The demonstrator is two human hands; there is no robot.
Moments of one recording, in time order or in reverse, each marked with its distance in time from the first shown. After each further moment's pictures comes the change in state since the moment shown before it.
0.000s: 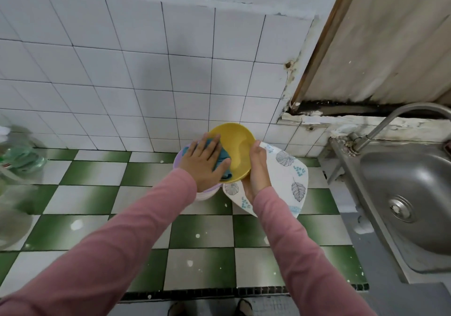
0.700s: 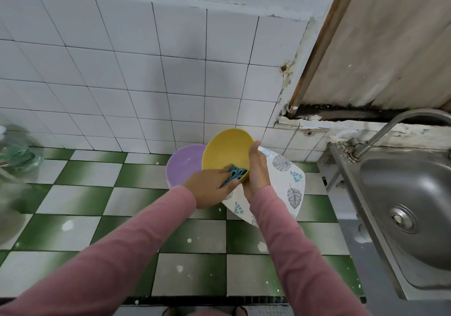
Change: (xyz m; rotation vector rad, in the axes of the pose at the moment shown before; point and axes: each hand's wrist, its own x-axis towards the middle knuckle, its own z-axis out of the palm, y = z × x) left_hand -0.004 0.039 0.003 -0.401 -0.099 0.135; right_hand 0.021 -0.010 -0.018 -0.048 0.100 0.124
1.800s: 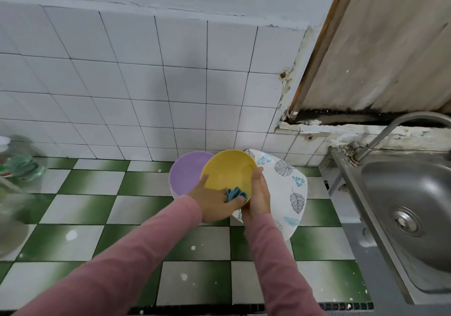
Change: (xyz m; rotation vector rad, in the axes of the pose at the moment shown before) left_hand -0.013 0.014 -0.005 0.178 -0.341 -0.076; right_hand -0.025 0.036 -0.011 0.204 0.035 -0.027
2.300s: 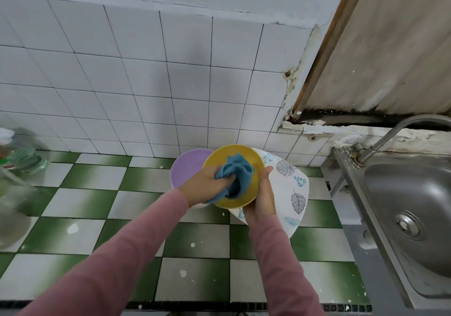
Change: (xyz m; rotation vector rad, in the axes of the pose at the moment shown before) left_hand -0.016 -0.007 -0.018 -0.910 0.411 0.104; right_hand -0.001 0.001 -0.002 -0.014 -0.024 0.061
